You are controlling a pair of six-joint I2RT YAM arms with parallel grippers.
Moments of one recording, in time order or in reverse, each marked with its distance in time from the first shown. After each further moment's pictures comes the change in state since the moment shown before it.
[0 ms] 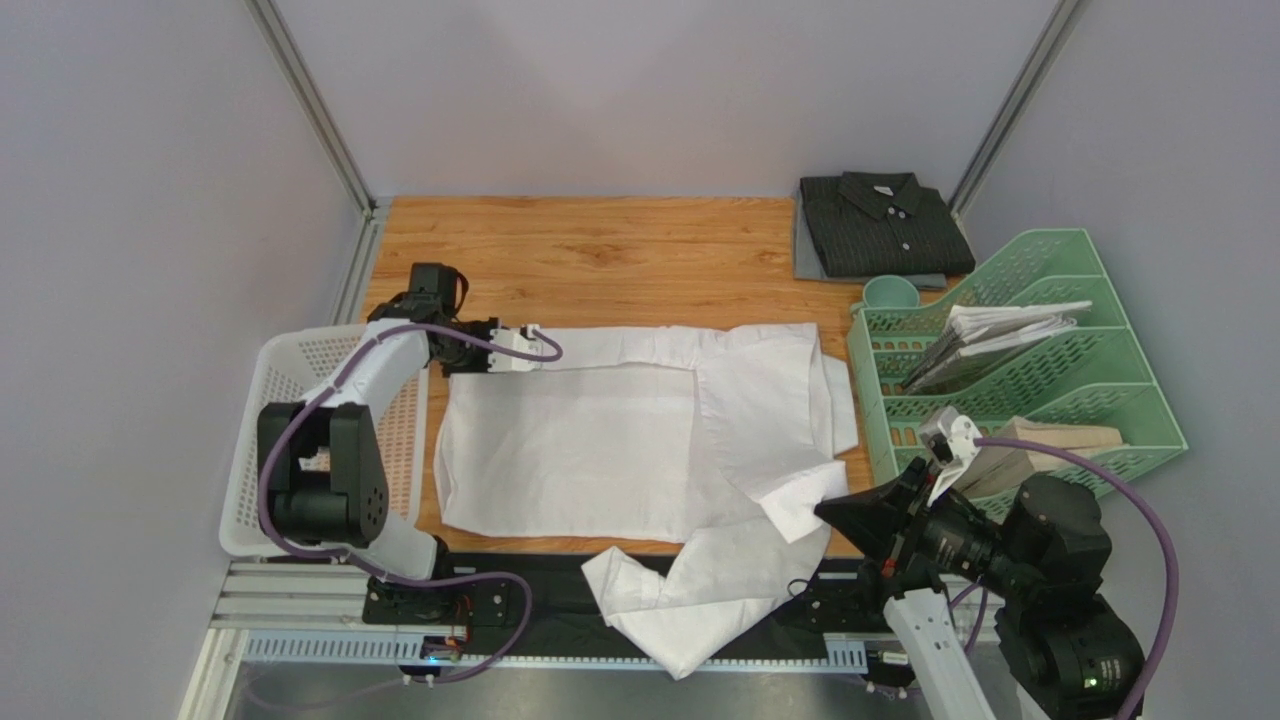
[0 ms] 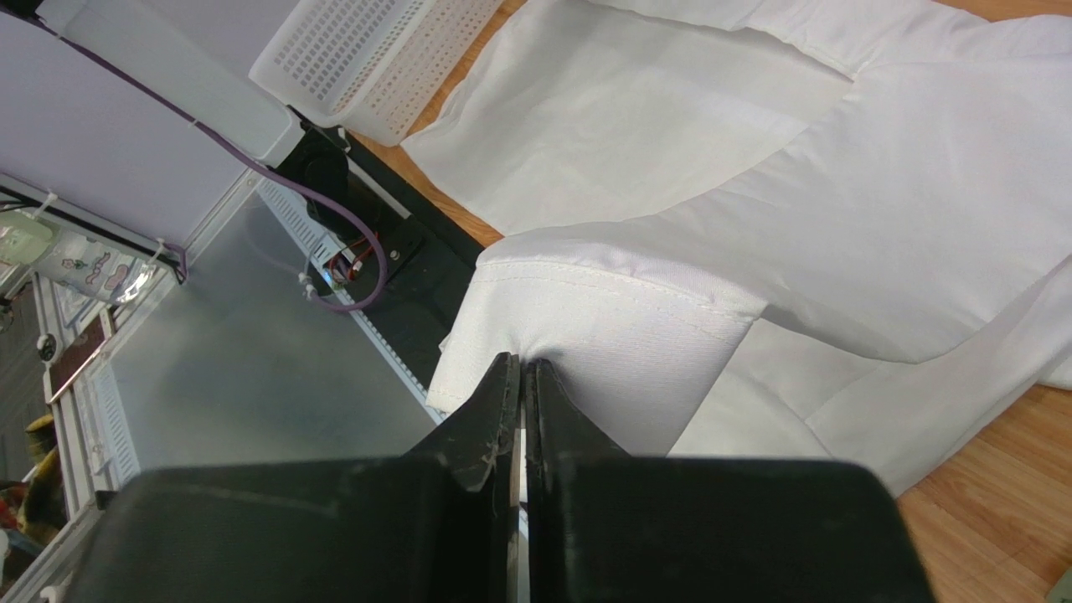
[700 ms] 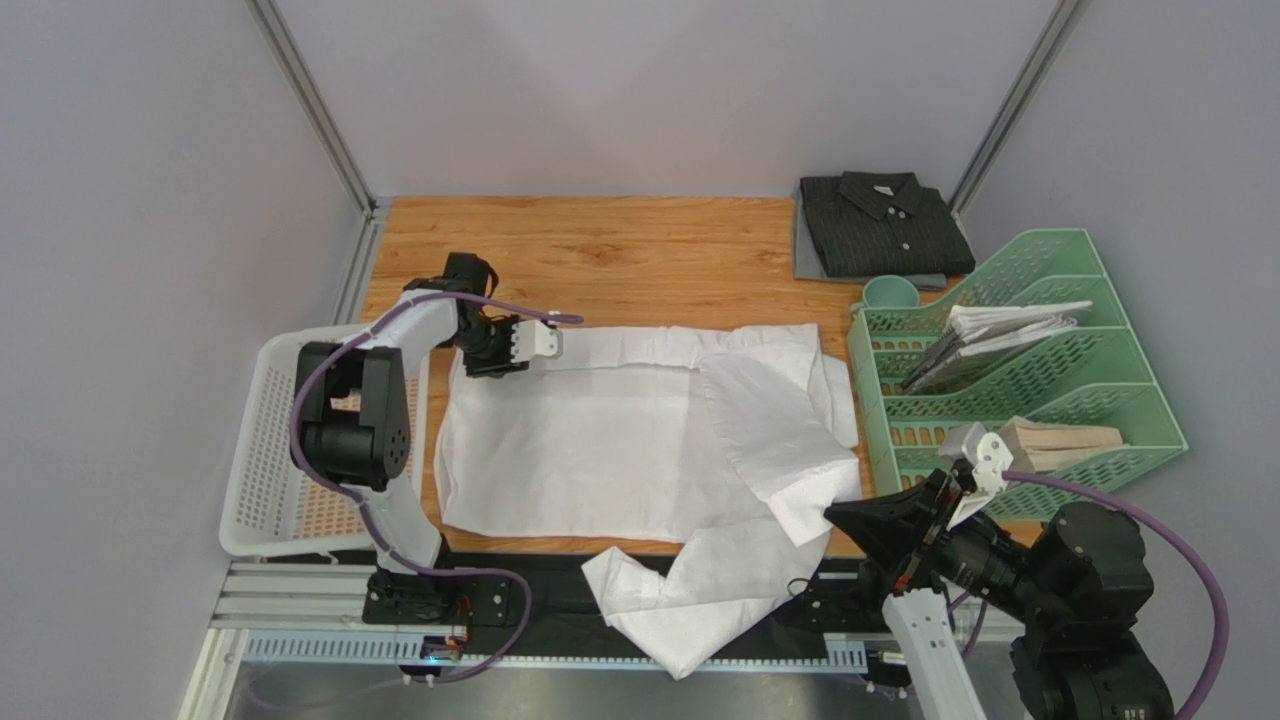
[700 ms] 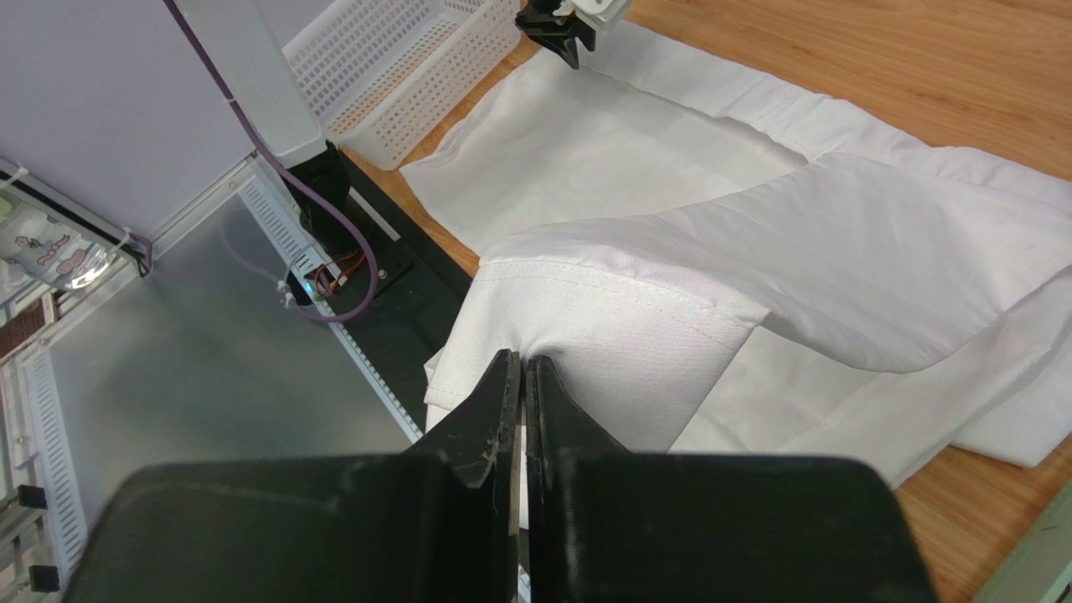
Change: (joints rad) left arm -0.069 0.211 0.162 -0.100 0.018 -0.167; right arm -0.084 0.019 0.162 -0.047 -0.081 -0.115
